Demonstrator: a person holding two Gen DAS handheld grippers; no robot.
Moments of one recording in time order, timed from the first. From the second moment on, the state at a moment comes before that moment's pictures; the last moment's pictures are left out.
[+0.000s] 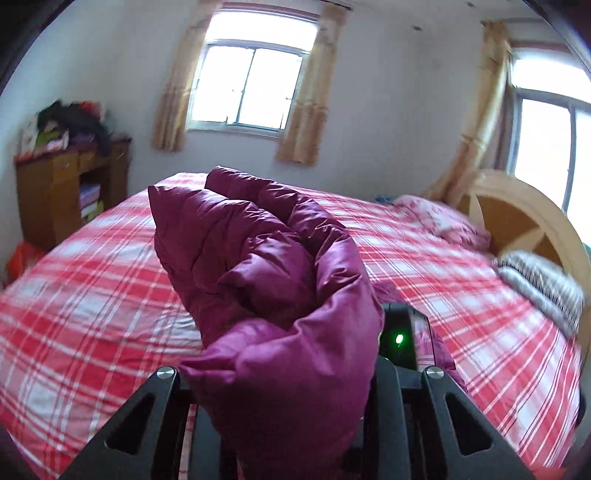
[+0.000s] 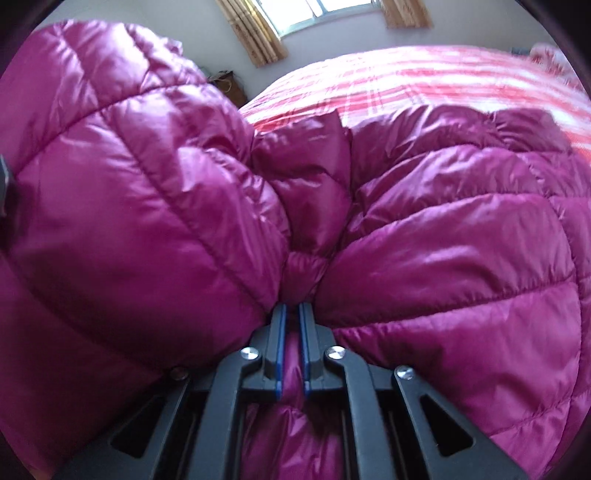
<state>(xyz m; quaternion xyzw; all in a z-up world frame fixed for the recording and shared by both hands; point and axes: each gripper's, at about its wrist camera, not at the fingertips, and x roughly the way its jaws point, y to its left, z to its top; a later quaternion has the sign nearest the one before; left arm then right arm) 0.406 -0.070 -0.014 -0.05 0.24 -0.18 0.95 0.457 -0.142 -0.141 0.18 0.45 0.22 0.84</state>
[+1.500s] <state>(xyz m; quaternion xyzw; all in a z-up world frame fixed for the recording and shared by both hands) 0.347 -0.183 -0.063 0.21 0.29 -0.36 0.86 0.436 -0.328 -0.100 0.17 0.39 0.13 0.89</state>
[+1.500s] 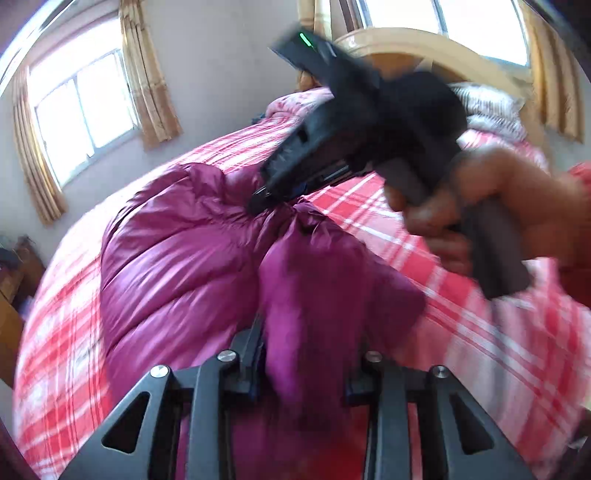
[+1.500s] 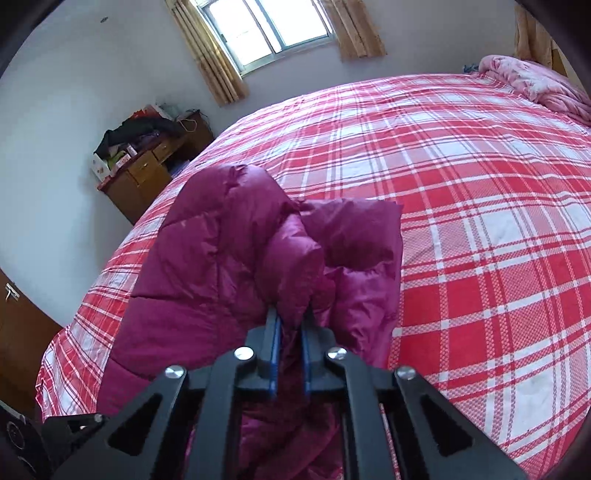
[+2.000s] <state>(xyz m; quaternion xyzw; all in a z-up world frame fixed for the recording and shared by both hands) 0.460 -0.143 0.001 0.04 0.34 -0.28 0.90 0.425 -0.360 -0.125 0.31 0.36 0.12 0.87</state>
